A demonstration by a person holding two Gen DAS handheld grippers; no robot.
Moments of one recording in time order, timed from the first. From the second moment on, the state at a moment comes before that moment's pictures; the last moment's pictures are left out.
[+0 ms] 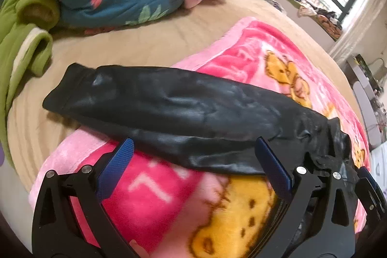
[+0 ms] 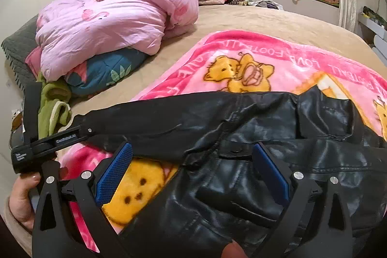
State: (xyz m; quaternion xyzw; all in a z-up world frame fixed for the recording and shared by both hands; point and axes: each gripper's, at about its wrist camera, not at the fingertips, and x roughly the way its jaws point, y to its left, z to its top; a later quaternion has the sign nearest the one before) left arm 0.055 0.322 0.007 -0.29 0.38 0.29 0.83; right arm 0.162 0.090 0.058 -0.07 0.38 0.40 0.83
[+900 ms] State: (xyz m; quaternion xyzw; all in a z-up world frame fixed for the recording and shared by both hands) left arm 0.013 0.421 -0.039 -0.42 0.36 0.35 0.75; right arm 0.138 0.102 0.050 -0.07 0.39 0.41 0.82
